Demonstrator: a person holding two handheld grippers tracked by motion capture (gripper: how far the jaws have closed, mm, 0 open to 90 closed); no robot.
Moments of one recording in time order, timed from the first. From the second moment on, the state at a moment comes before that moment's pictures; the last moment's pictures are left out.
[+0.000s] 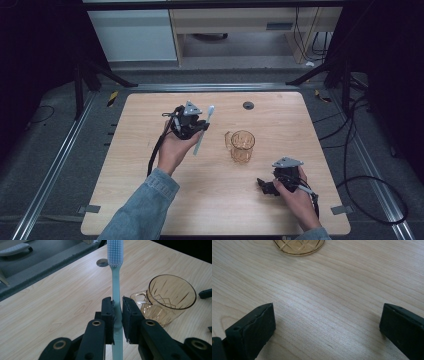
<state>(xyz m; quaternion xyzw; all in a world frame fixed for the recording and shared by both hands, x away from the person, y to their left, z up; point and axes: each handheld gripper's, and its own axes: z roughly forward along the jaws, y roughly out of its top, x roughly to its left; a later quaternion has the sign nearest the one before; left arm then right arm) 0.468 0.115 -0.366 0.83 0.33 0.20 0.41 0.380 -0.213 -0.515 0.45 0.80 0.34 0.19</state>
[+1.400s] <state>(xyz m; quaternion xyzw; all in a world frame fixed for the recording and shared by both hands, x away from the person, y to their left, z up) 0.457 0.089 -0.364 0.75 0.32 0.28 0.52 0.379 -0.213 -0.515 0.44 0.81 0.34 0.19</state>
